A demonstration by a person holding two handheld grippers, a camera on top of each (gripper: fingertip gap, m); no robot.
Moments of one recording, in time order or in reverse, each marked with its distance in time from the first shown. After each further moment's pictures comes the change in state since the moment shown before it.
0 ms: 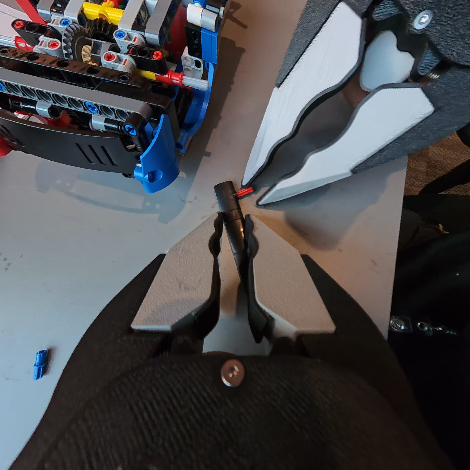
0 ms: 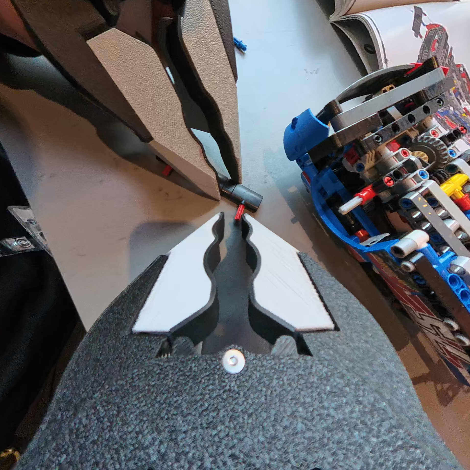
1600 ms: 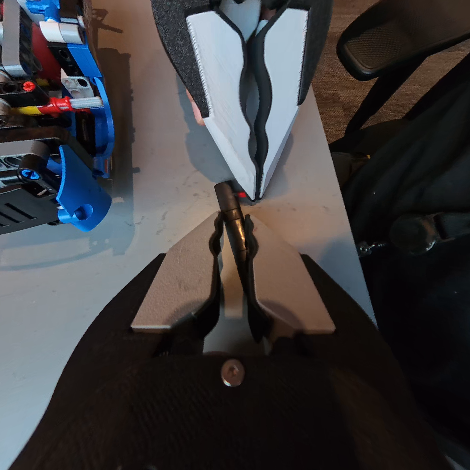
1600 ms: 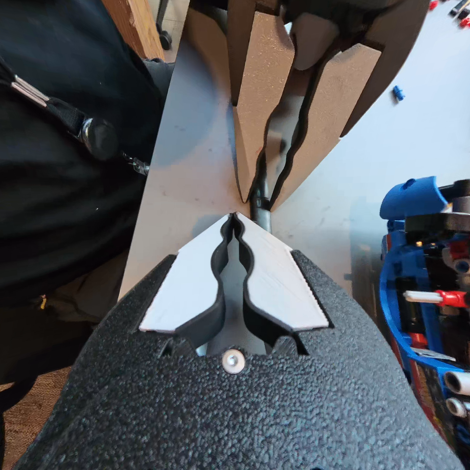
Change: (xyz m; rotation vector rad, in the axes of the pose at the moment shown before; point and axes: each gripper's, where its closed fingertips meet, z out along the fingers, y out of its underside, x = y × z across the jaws) left arm 0.035 0.009 -0.008 -0.016 0.337 0.266; right arm -0.047 0.004 -0.019 0.071 -0.551 -0.334
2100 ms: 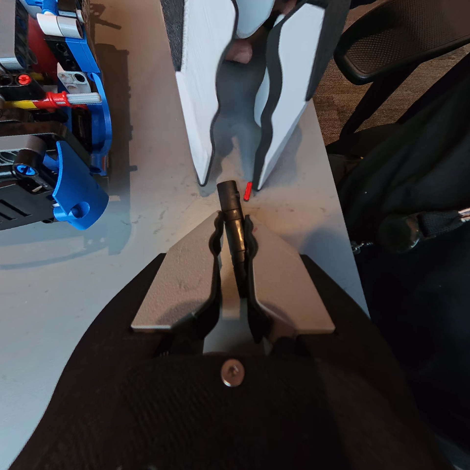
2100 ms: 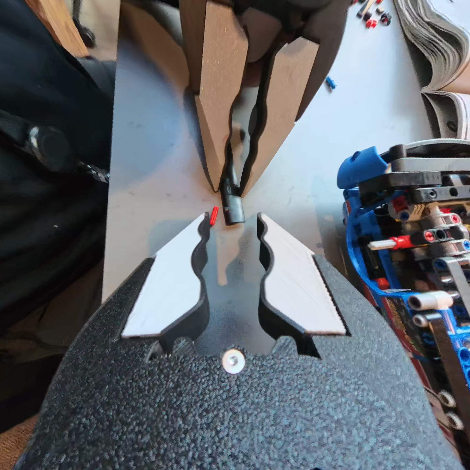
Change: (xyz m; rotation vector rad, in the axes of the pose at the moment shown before) left arm 0.002 0.000 0.000 0.003 0.018 -0.022; right arm 0.019 0.006 -0.009 -0.008 0.247 0.033
